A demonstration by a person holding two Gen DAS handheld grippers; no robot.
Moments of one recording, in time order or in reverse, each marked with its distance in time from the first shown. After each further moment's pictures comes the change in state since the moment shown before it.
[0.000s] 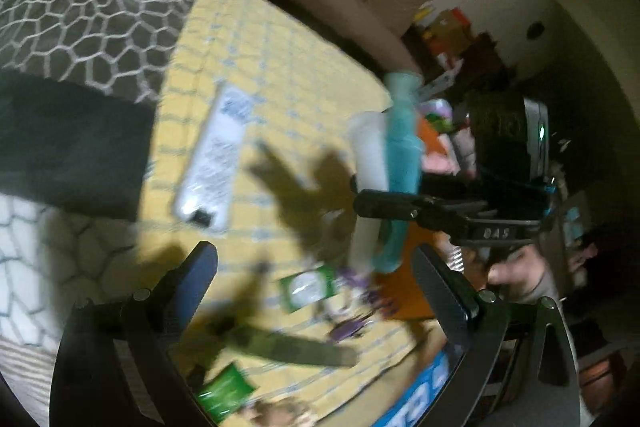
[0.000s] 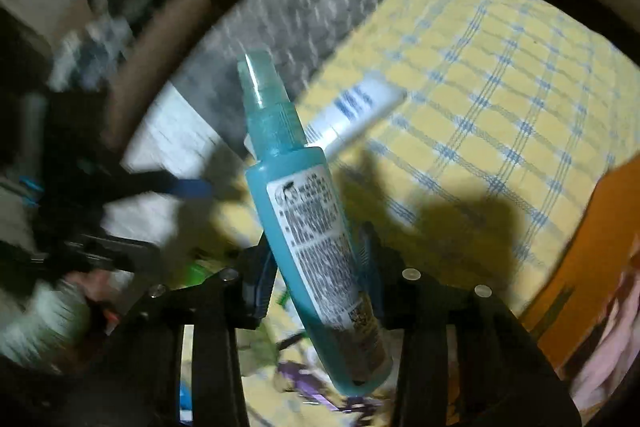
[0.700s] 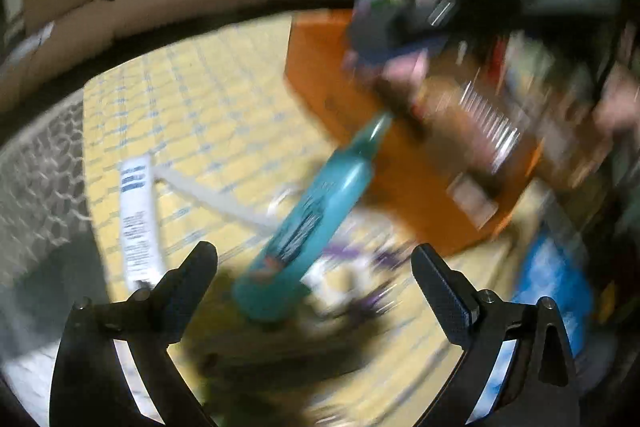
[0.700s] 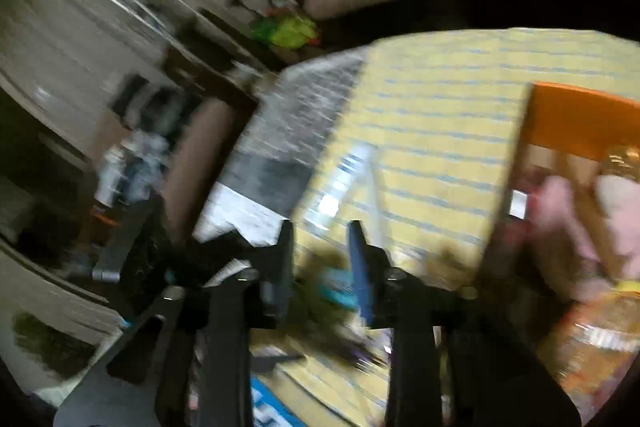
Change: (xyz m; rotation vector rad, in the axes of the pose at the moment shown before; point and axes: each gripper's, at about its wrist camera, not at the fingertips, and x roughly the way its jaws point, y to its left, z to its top) left arm 0.073 -0.116 -0.043 0.726 0.208 0.354; right arm -0.104 -0.004 -0.049 0.157 -0.213 -0.009
